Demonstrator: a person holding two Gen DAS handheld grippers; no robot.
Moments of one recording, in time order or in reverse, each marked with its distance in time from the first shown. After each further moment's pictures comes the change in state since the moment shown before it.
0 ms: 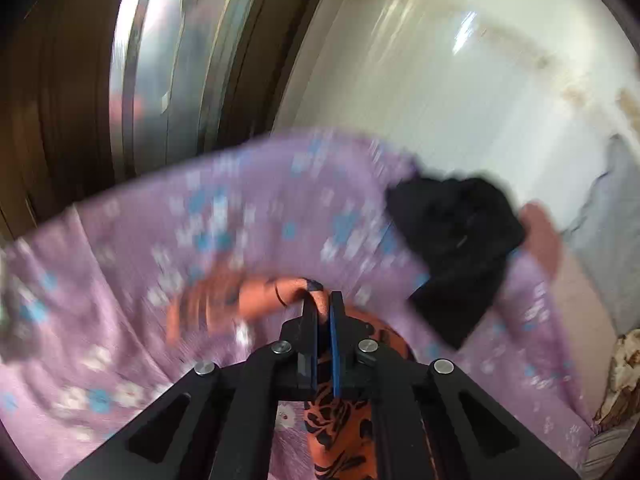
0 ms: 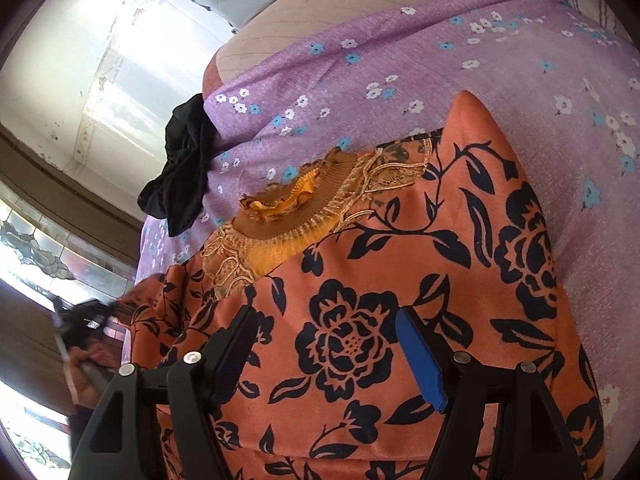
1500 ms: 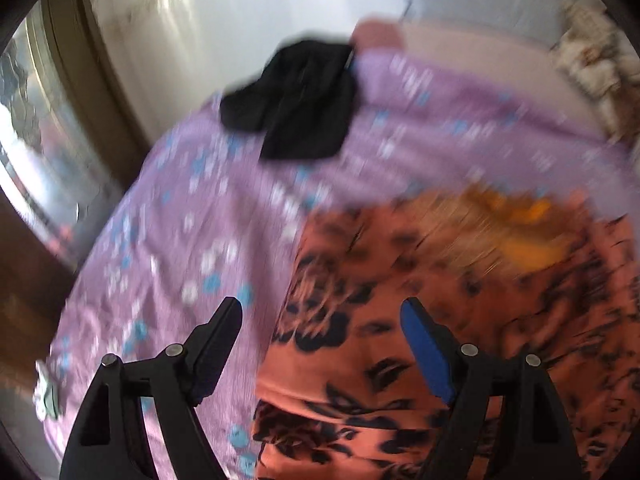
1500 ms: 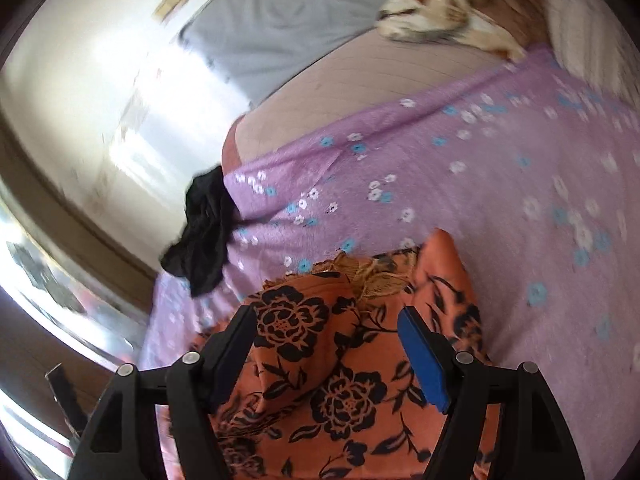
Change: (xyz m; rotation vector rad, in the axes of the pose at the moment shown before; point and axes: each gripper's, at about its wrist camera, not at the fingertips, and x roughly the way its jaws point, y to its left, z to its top) left arm -0.025 -0.122 -0.164 0.749 0.248 0.022; right arm -0.055 0.025 0.046 -0.092 -0.167 -0.053
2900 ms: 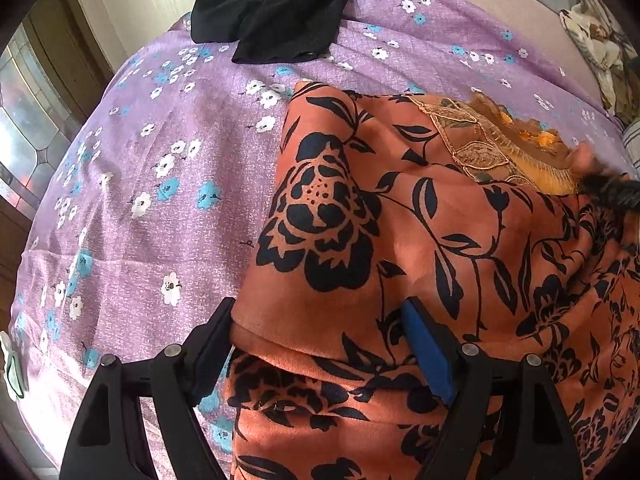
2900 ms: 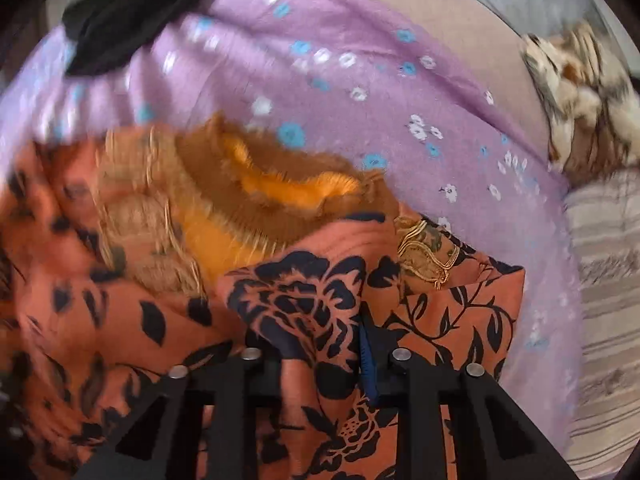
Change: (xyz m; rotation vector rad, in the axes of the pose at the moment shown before) left arm 0.031 0.006 -0.043 -0.009 0.212 -0.140; right arm 0.117 0.085 -0.026 -0.472 0.346 -0.576
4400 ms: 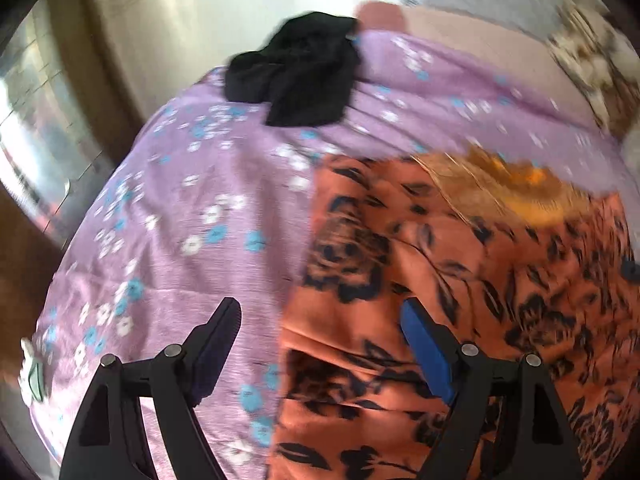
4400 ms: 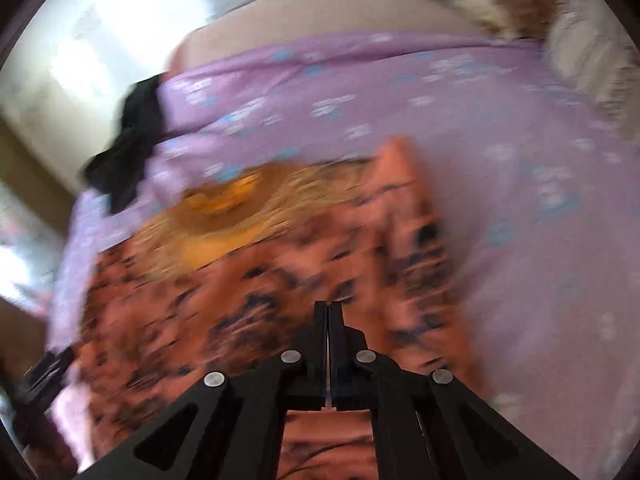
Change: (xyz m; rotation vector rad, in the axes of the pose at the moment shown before) left arm -0.045 -0.003 -0.017 0.046 -0.192 0.071; right arm -0.014 -0.106 -0.096 0.346 -0.114 0.454
